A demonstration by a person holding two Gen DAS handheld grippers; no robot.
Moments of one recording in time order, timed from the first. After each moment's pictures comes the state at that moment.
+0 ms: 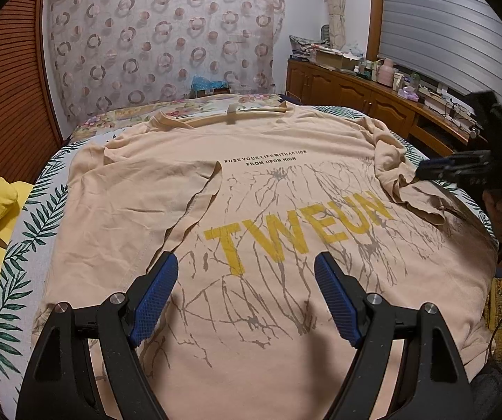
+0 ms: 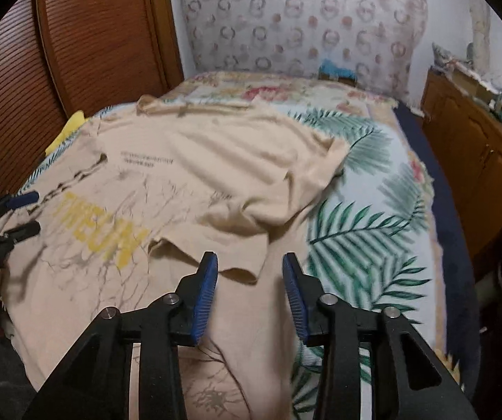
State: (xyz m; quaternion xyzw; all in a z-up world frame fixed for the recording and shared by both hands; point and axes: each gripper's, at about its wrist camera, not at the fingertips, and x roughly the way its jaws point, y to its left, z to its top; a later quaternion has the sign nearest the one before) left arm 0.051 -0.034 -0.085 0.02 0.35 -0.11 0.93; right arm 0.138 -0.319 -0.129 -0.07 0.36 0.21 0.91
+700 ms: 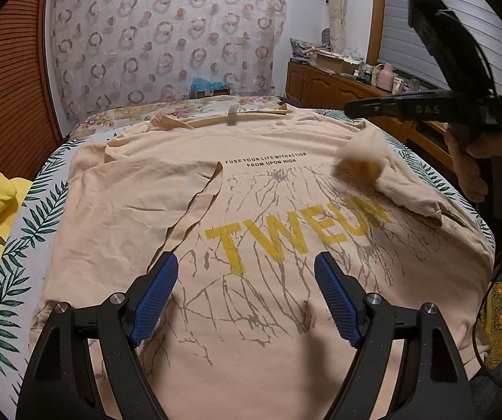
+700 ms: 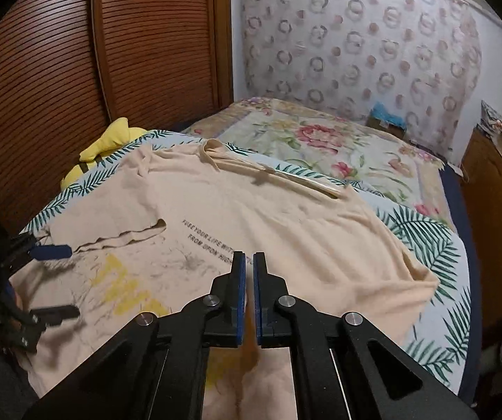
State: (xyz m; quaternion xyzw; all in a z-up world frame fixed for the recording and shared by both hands) left arm 0.049 -0.031 -0.083 0.01 0.35 -0.11 0.93; right arm 0.193 -0.205 -0.071 -0.12 0.29 0.29 0.90
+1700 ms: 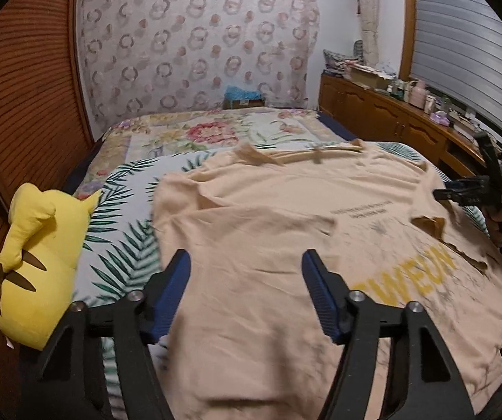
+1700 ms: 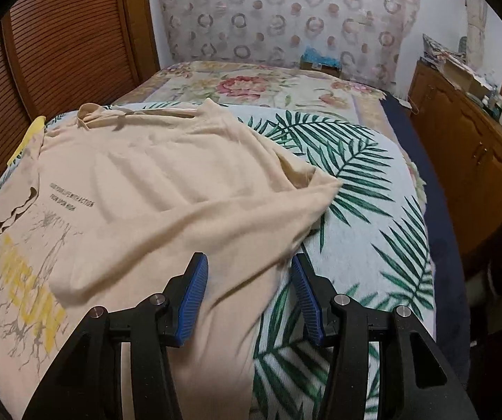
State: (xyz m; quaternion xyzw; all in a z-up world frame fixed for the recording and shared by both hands) left arm 0.108 0.072 -0.057 0.00 0.34 -0.05 0.94; right arm 0.238 -0.276 -0.130 -0.08 0.37 0.17 0.91
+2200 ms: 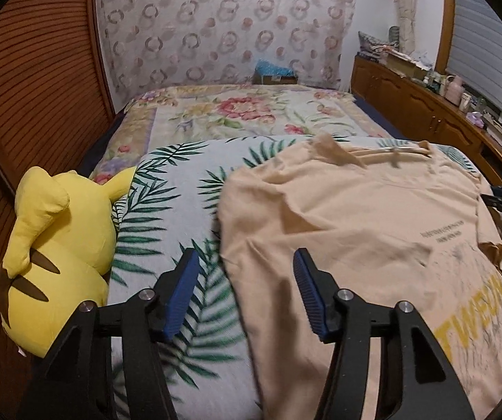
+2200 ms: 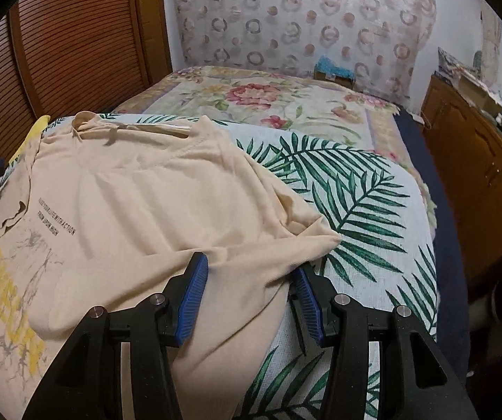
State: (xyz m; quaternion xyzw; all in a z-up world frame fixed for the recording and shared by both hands) left arm 0.182 0.127 -0.080 -0.01 0.40 -0.01 0.92; right arm 0.272 -0.286 -0.145 -0.09 0.35 0.20 0.91
